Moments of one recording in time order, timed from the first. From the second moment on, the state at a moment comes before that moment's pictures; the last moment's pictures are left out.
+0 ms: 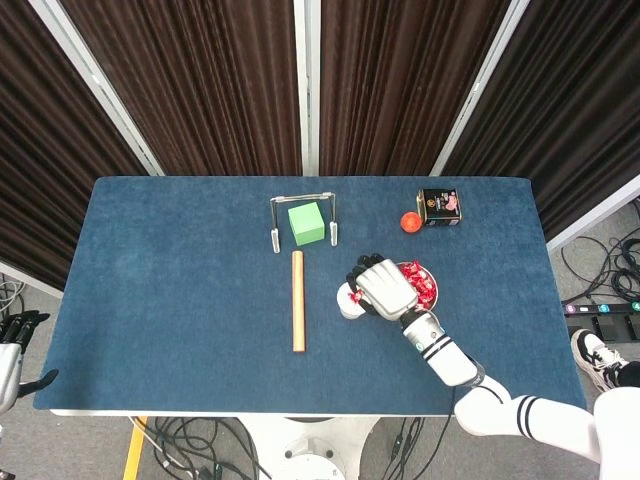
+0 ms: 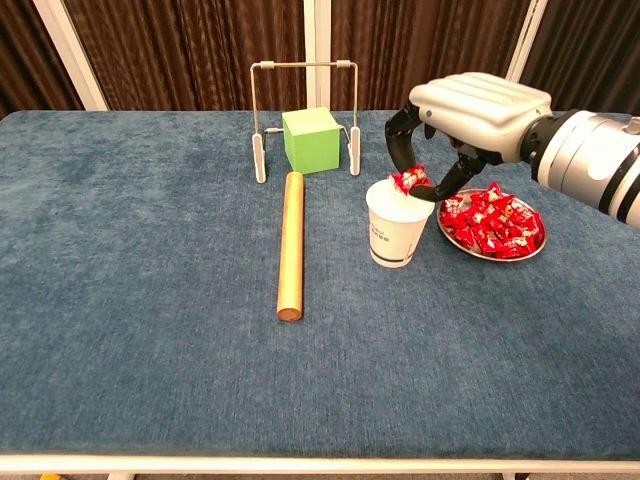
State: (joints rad) left arm 0.00 -1.14 -0.02 -1.51 1.46 1.51 0.04; right arm 0.76 -1.58 0.16 -1.39 -1.38 0.97 -0.32
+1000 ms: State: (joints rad) left arm 0.00 -1.13 -0.02 -1.56 1.47 1.52 0.08; right arm 0.71 -1.49 0.11 -1.34 -1.33 0.97 -0.45
